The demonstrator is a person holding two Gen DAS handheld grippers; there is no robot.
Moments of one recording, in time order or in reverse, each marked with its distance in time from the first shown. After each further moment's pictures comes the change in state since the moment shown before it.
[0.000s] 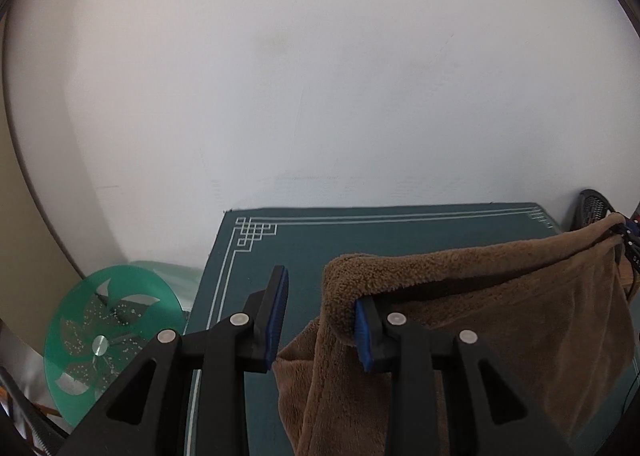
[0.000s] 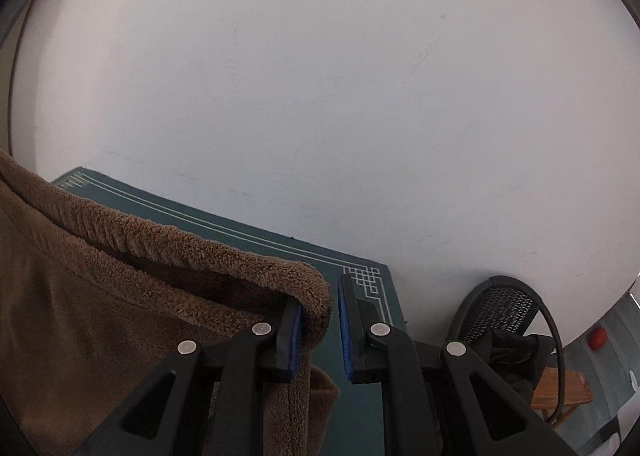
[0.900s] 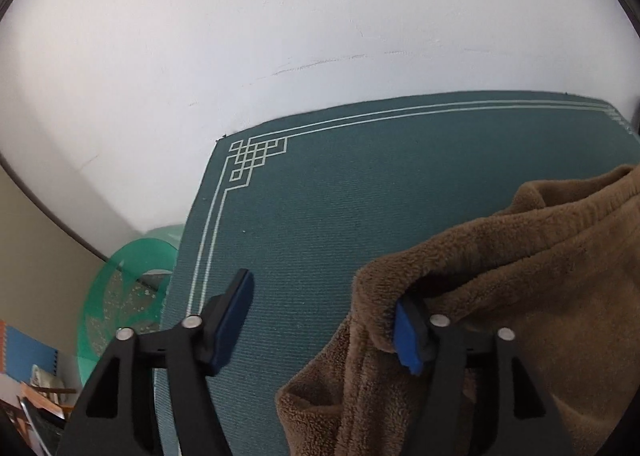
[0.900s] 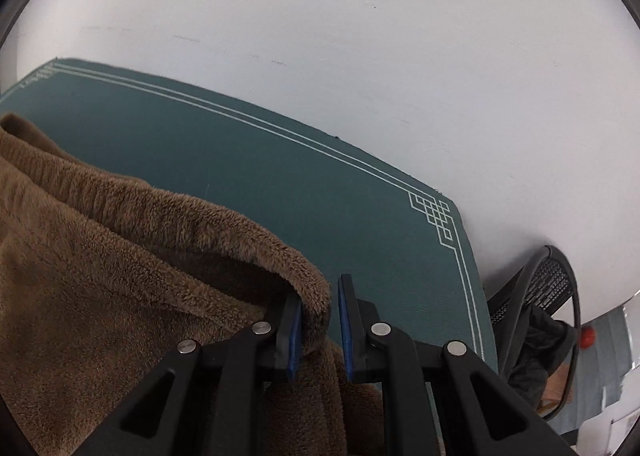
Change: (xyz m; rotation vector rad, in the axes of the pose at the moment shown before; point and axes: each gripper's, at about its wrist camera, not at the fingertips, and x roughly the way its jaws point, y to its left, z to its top) left arm 0.127 -0.018 -0.026 0.179 0.282 0.187; right arm 0.142 0.061 -0.041 -0.148 0.301 0.016
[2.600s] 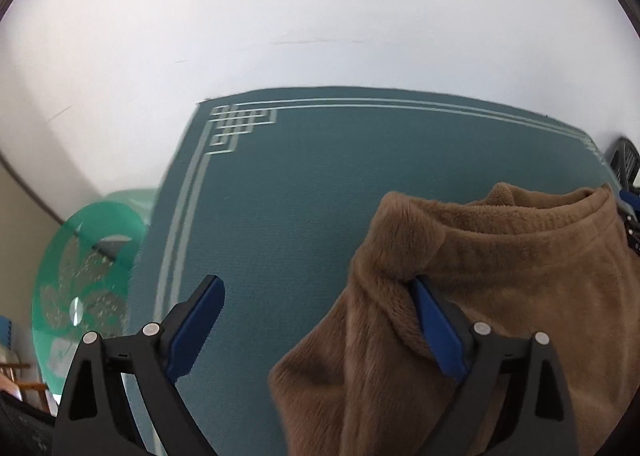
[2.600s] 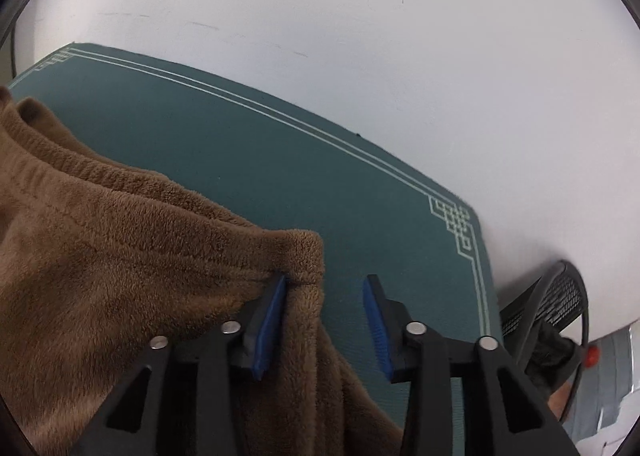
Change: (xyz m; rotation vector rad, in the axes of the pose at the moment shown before) left arm 0.009 0.049 -0.012 -0.131 0.052 -0.202; right arm -0.013 0.003 0.011 -0.057 0.020 0.086
